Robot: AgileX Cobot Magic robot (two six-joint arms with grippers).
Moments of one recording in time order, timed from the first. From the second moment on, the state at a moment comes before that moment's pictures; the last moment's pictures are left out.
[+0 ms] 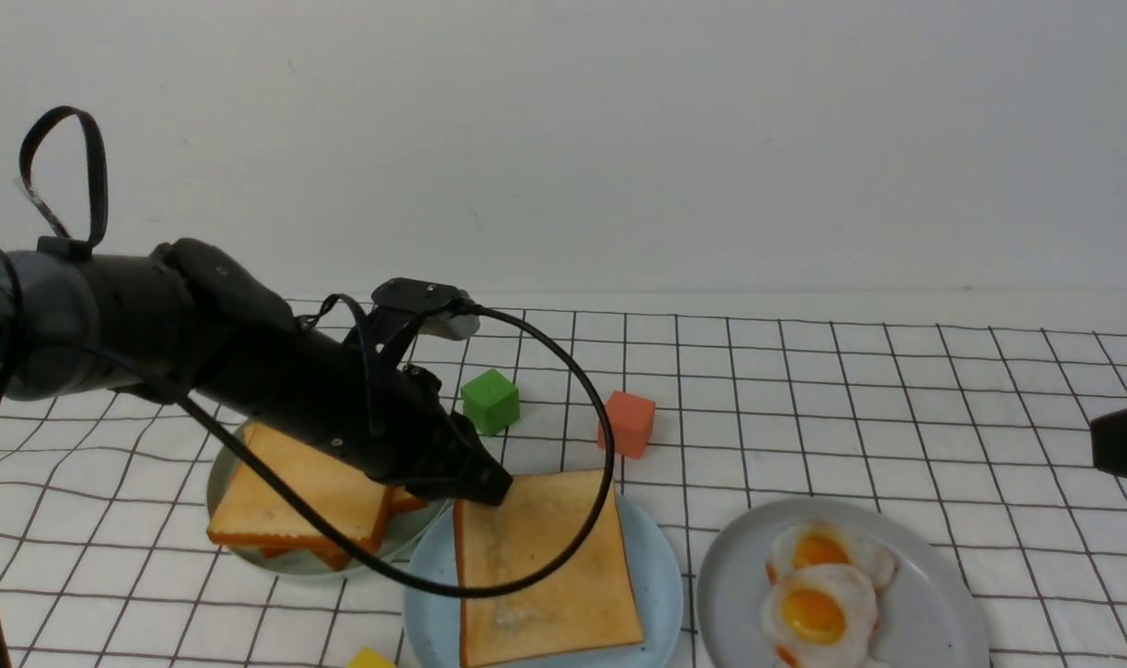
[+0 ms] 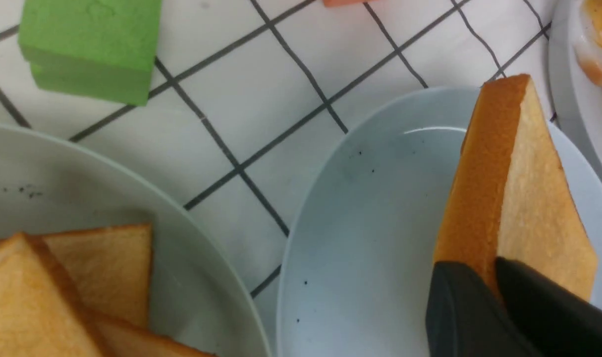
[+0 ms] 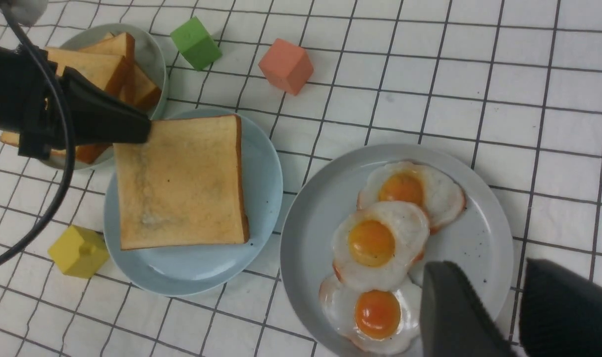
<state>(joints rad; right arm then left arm) 0.17 0.87 -0.90 0.31 0.89 -0.05 -0.25 1.84 -1.13 -0.93 0.69 1.04</state>
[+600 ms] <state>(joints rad) 0.17 1.21 -0.88 0.32 0.84 0.21 -0.25 1.72 -1.19 -0.67 0.72 0.79</state>
